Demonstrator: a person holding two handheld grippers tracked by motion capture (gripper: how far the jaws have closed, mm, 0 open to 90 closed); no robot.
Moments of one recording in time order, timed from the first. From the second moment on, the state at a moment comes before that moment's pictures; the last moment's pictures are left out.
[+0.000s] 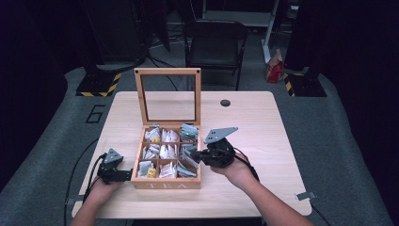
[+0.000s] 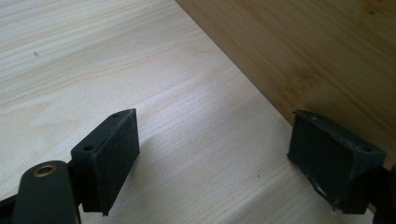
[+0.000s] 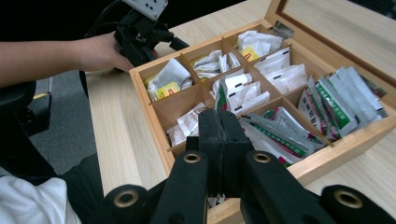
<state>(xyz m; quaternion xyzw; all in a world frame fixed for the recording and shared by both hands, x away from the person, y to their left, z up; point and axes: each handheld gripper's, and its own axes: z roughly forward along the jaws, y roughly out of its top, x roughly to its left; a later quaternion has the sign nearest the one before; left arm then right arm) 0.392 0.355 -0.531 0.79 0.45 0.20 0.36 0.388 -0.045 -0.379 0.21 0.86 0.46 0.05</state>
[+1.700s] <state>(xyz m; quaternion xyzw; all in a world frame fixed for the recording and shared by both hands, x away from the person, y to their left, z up) 0.392 0.356 -0.530 0.79 0.45 0.20 0.36 0.405 -0.147 -0.372 0.32 0.82 0.46 0.11</state>
